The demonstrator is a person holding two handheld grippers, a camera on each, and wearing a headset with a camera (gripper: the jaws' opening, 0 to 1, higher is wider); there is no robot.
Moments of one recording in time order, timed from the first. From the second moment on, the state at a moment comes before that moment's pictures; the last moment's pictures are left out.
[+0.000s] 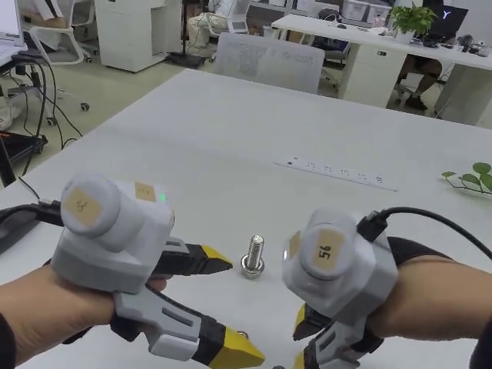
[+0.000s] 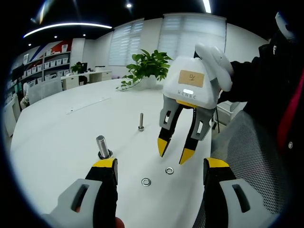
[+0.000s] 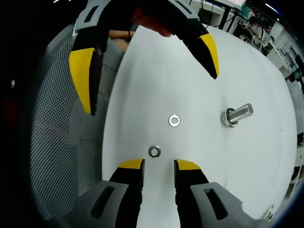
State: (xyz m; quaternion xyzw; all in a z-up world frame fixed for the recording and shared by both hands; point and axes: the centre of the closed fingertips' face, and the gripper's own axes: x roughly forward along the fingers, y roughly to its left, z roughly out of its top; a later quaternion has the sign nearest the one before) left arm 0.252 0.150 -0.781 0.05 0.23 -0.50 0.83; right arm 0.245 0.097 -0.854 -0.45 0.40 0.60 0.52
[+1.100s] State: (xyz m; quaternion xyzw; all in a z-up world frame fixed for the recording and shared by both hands) left arm 0.255 0.152 -0.779 0.05 0.23 -0.50 0.84; right arm 0.242 0.104 -0.880 -0.46 0.41 0.60 0.51
